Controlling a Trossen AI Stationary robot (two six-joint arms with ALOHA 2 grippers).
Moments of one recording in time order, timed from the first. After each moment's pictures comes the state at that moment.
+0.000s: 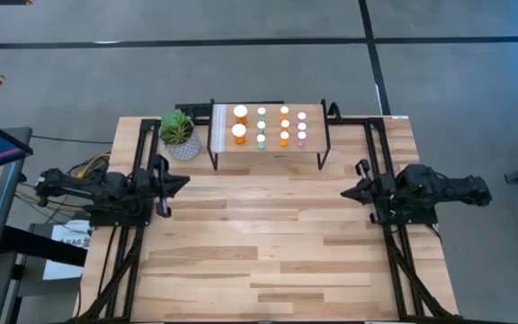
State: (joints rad) left arm -0.19 0.11 0.09 0.27 -0.37 0.06; right arm 0.06 0.00 0.15 -0.01 -0.11 -0.03
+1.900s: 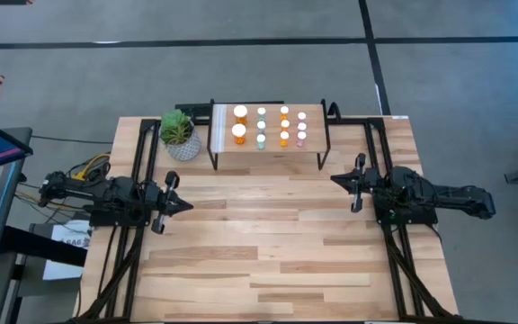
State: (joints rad) left arm -0.19 0.00 0.01 0.03 -0.01 -0.01; right arm -0.12 0.01 0.01 0.04 0.08 -0.05
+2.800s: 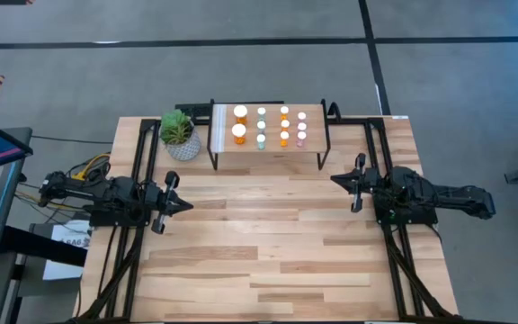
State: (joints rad) left arm -0.19 0.00 0.01 0.03 -0.01 0.01; right arm -0.12 0.01 0.01 0.04 0.08 -0.05
